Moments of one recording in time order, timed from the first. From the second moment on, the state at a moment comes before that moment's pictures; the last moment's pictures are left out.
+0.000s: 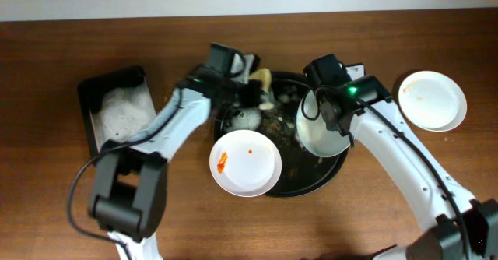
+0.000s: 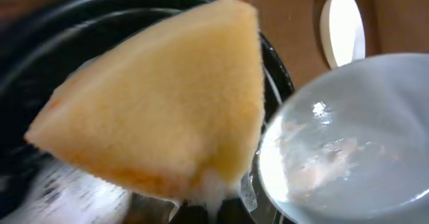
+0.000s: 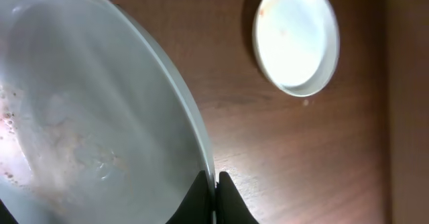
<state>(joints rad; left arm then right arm) -0.38 1.95 1.43 -0.43 0.57 -0.35 0.38 1.61 1.42 -1.19 0.62 0.36</state>
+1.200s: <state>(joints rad) -0.36 1.94 1.40 -0.58 0.49 -0.23 0.68 1.61 1.43 -1.26 1.13 0.31</state>
